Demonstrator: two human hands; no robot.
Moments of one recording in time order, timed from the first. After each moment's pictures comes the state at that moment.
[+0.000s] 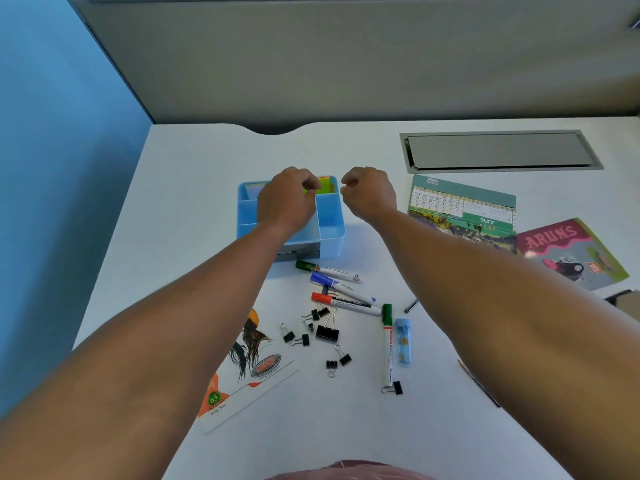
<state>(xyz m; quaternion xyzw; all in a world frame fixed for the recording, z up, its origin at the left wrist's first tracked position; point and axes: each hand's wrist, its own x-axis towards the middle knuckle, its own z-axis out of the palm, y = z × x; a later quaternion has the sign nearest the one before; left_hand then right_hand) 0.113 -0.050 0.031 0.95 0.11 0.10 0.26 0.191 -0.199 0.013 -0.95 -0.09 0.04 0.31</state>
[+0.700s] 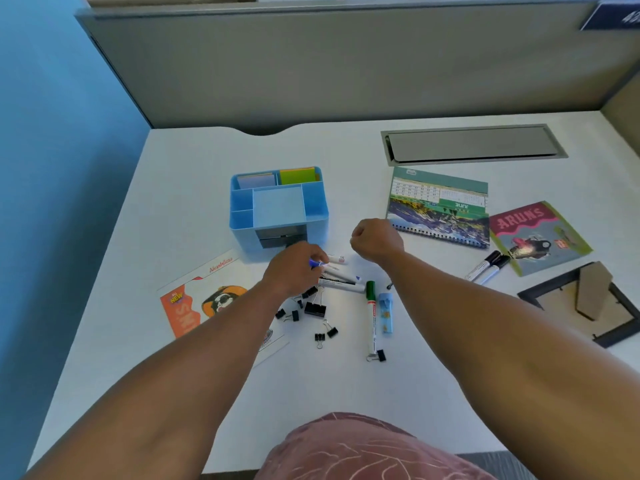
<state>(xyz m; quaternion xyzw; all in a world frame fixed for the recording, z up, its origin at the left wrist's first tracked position) 0.001 -0.099 -0.024 0.94 0.04 -0.12 0.30 0.101 -0.271 -0.017 -0.96 -0.06 0.17 0.22</state>
